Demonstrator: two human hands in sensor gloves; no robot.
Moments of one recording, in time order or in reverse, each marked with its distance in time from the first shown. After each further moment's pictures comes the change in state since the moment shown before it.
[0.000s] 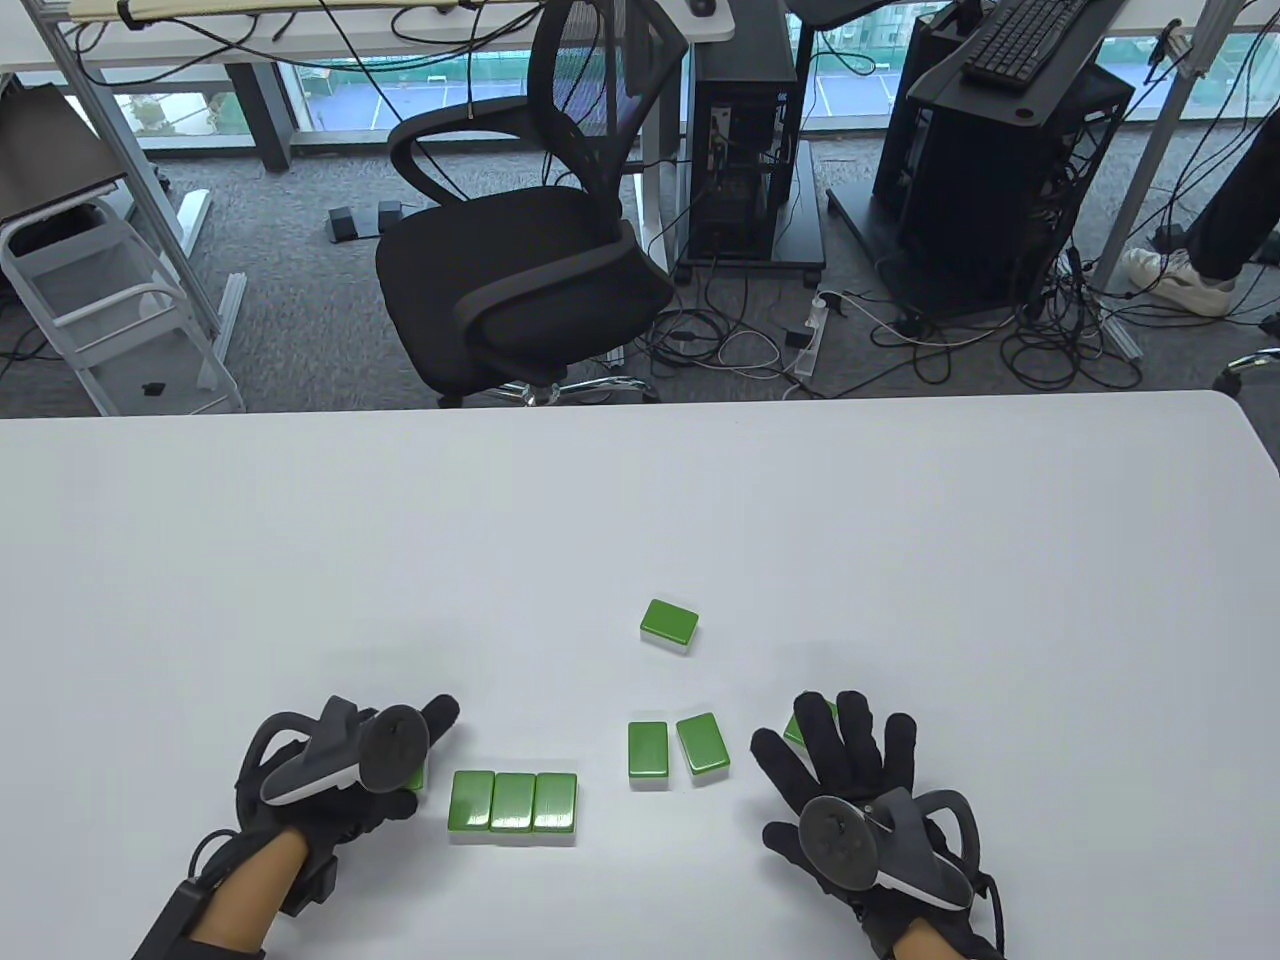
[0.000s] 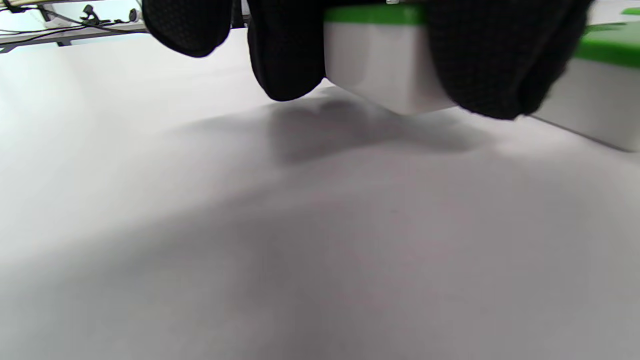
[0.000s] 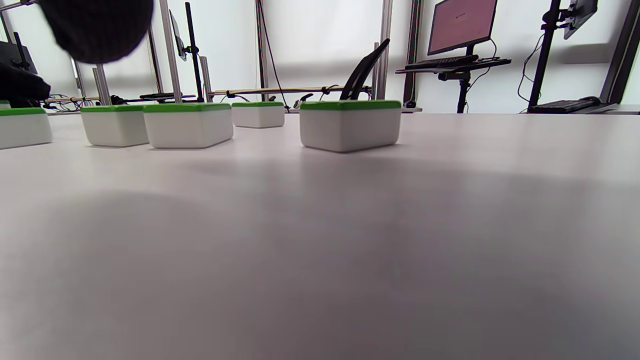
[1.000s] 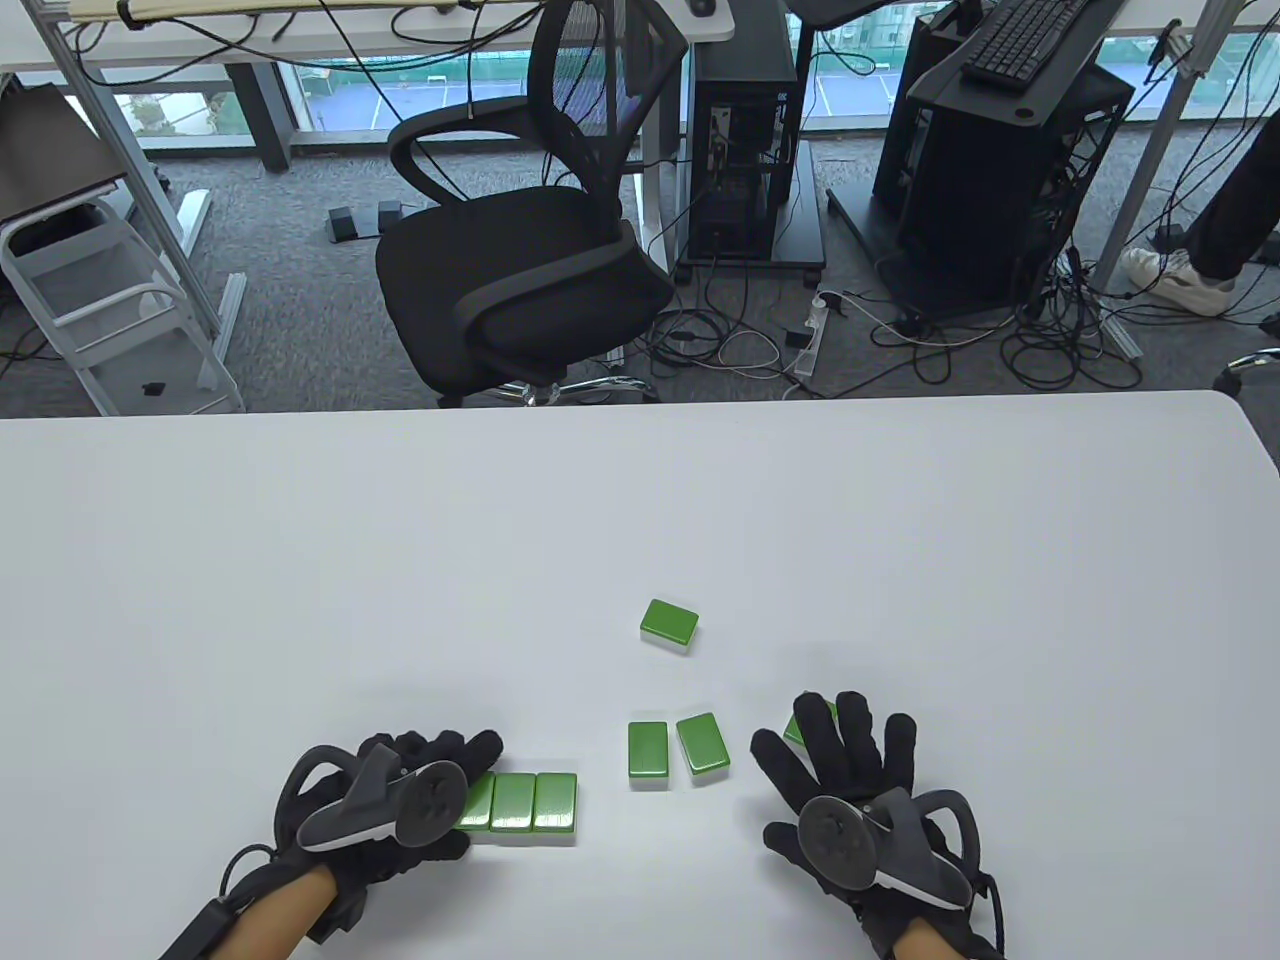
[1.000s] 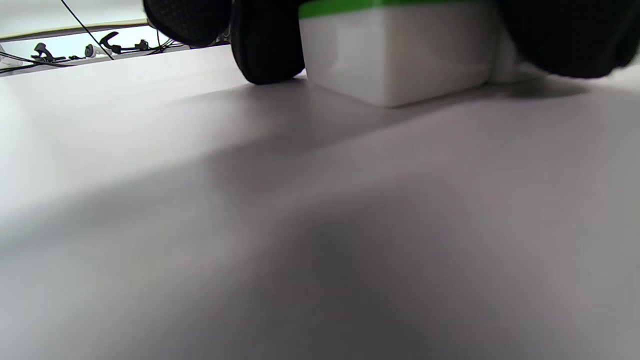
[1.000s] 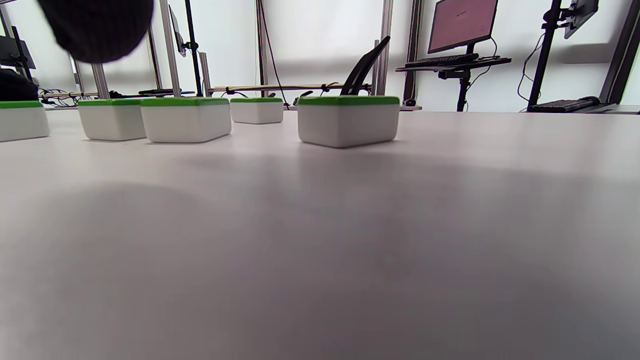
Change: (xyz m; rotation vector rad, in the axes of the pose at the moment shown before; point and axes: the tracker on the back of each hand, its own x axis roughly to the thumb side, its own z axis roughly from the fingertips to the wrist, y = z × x) left_hand 0.035 -0.017 0.008 0.076 -0.072 -0.070; right_hand 0.000 0.002 -0.001 0.008 0.001 0.009
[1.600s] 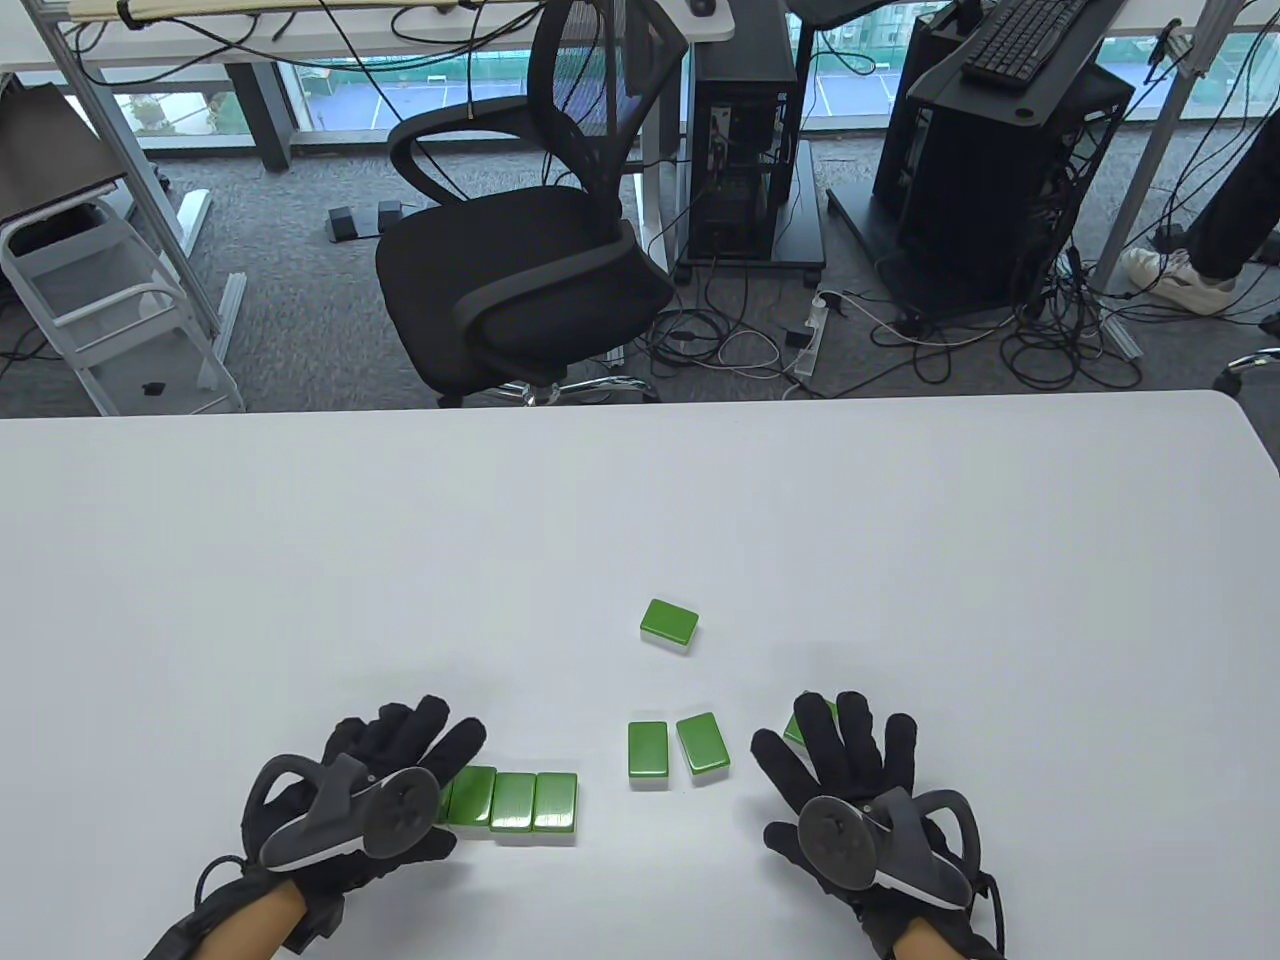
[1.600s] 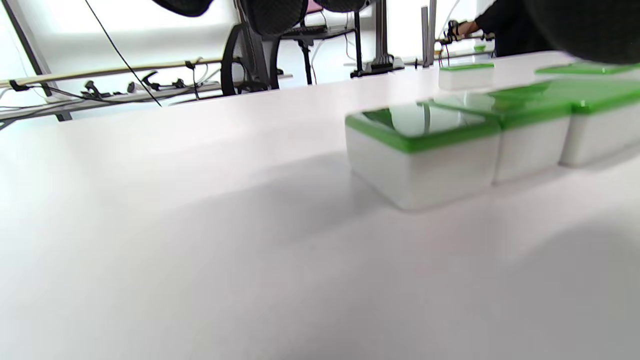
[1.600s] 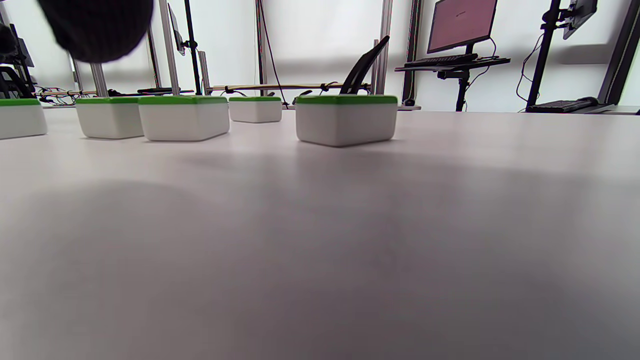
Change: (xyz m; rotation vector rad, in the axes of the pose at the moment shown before) left_hand -0.018 0.032 0.037 0.136 0.070 0.030; right_hand 0.000 -0.001 0.001 0.002 0.004 0.004
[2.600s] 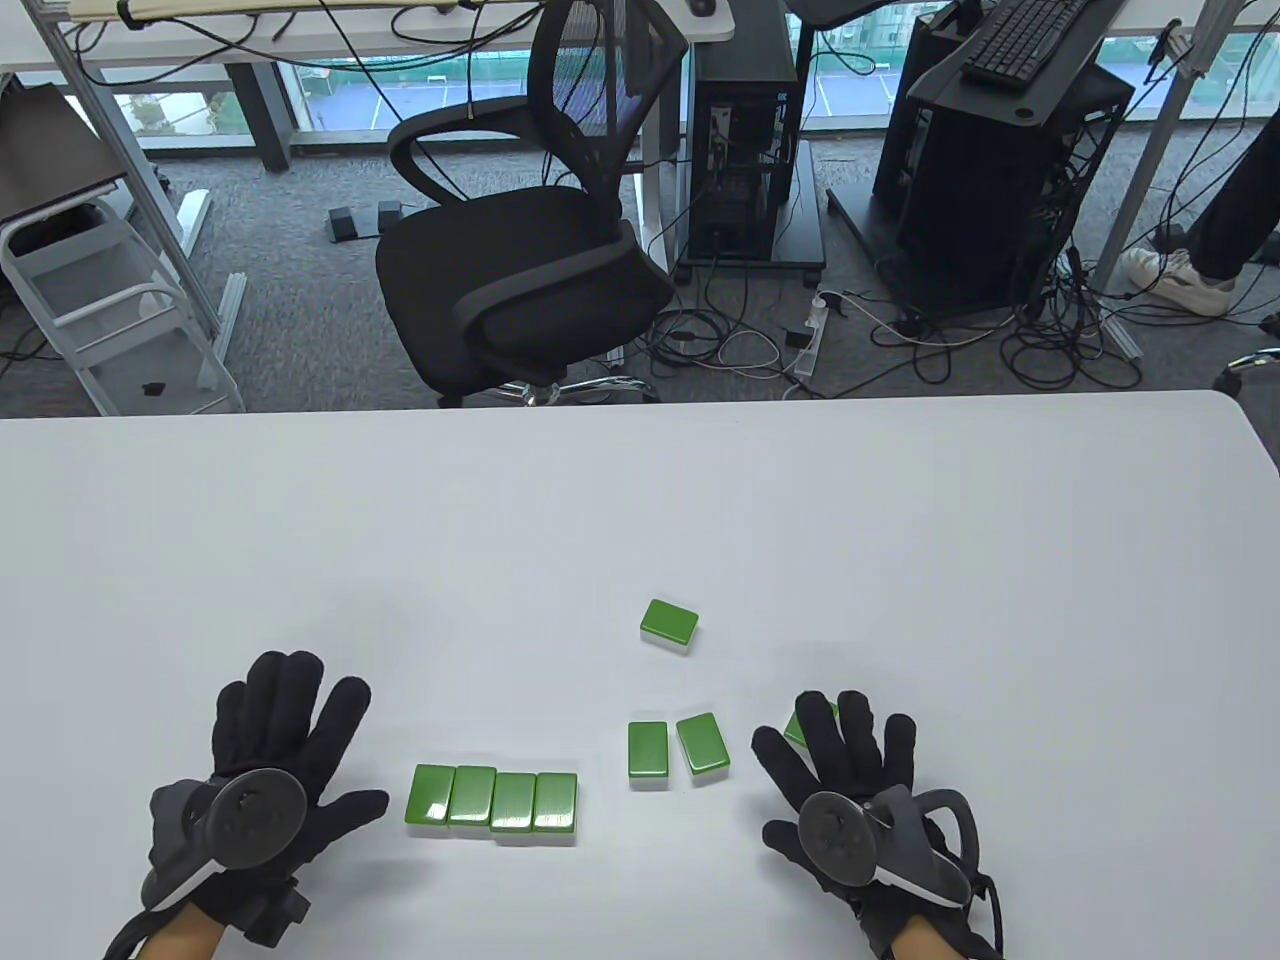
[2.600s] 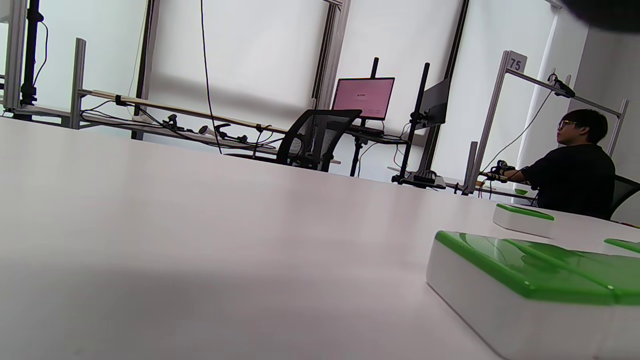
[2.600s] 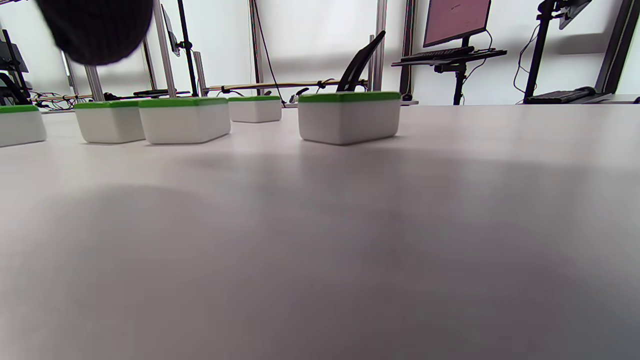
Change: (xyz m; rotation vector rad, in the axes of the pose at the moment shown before) left_hand -0.061 -0.004 0.035 0.273 0.157 0.279; right_hand 0.001 0.000 -0.004 0.014 0.011 -0.035
